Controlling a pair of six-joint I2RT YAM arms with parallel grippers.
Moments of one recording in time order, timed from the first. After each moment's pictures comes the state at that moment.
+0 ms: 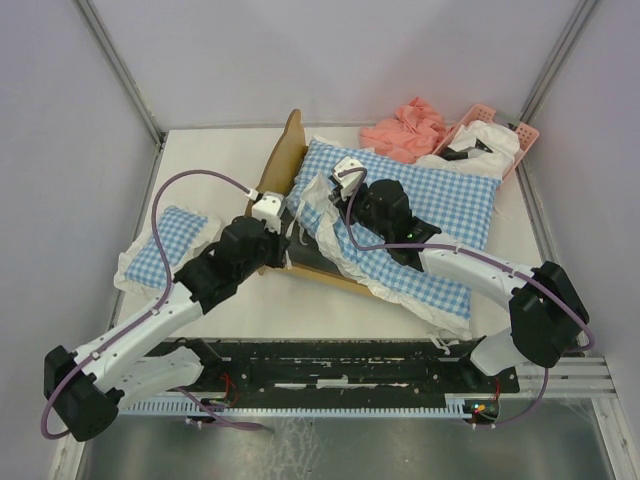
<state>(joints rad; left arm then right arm) -0.72 0.98 0.79 -0.27 -0.20 -0.24 0.73 1.48 1.01 0.28 0.03 -0.16</state>
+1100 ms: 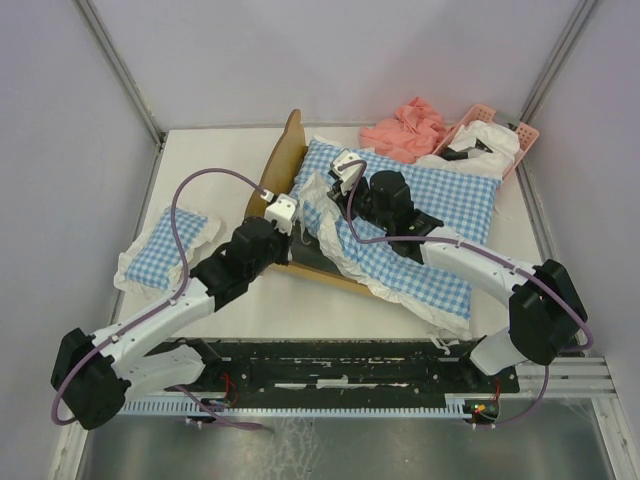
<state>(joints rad) -0.72 1.02 0.73 -0.14 -0.23 -0.07 0.70 1.50 1.07 0.21 -0.07 -0.17</state>
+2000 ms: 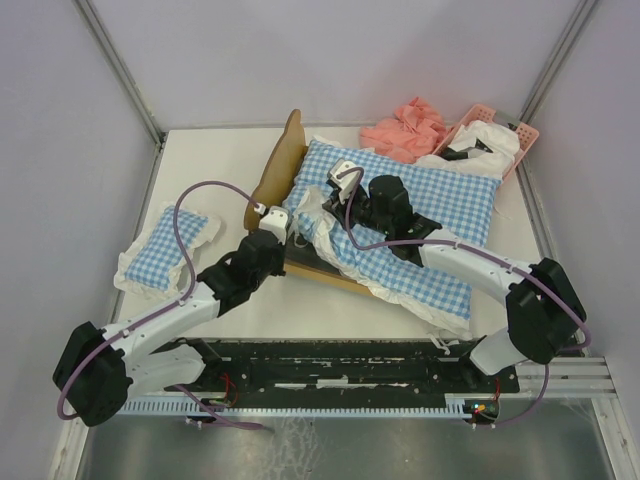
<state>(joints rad) -0.72 1.07 0.61 -0.13 -0.34 -0.20 0.70 1.50 1.03 0.22 -0.19 -0.17</state>
